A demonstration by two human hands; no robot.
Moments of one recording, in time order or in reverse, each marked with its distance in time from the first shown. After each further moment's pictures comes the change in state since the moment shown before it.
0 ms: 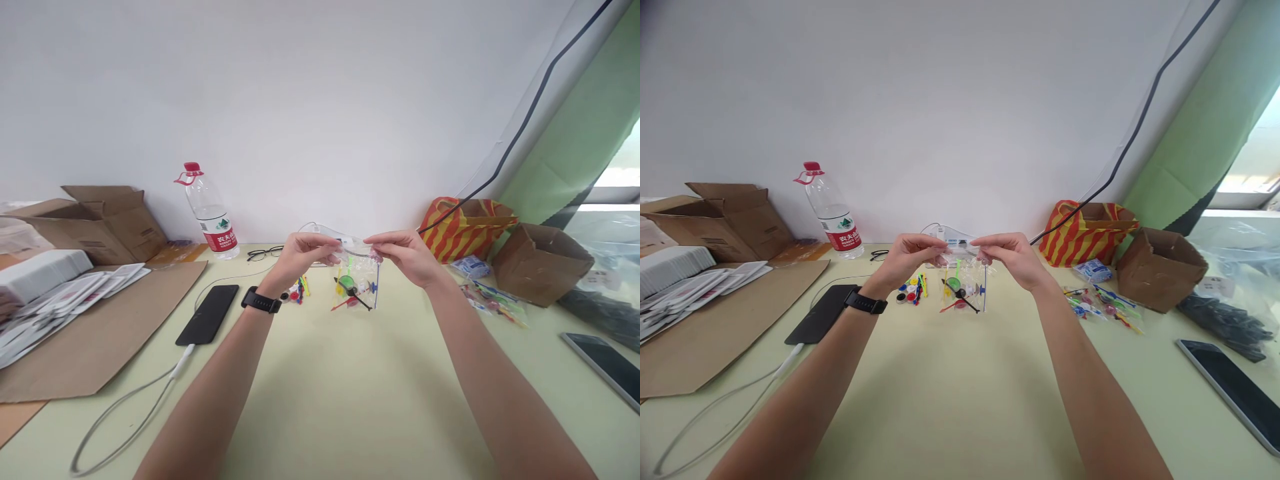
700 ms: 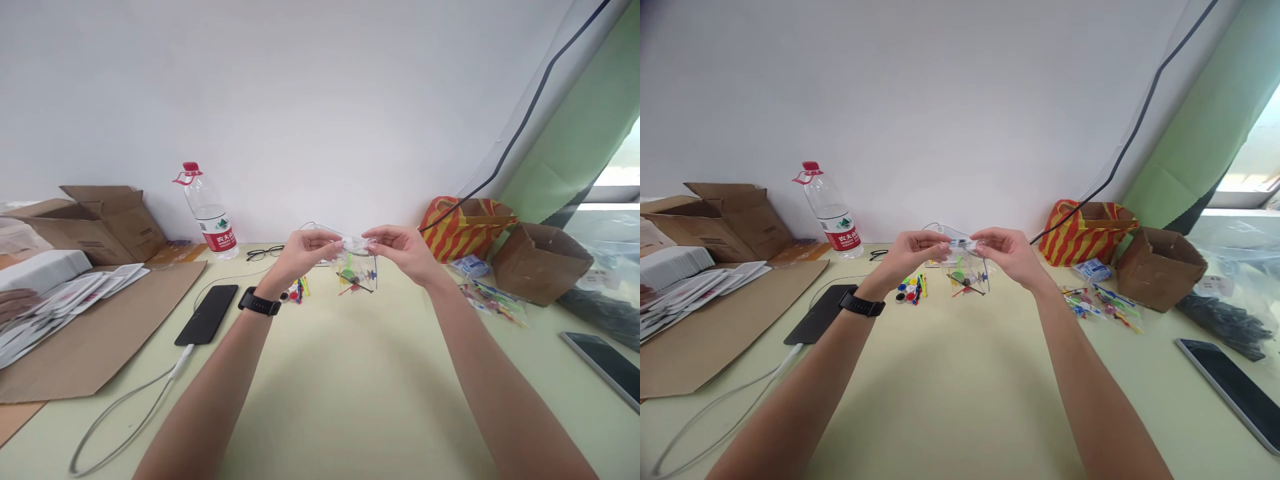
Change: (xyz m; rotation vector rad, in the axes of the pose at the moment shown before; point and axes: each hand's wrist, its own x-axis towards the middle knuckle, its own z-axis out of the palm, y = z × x) left_hand -0.001 0.019 0.011 0.188 0.025 -0.031; right_hand -0.001 -0.009 0.007 -0.153 0.008 -0.112
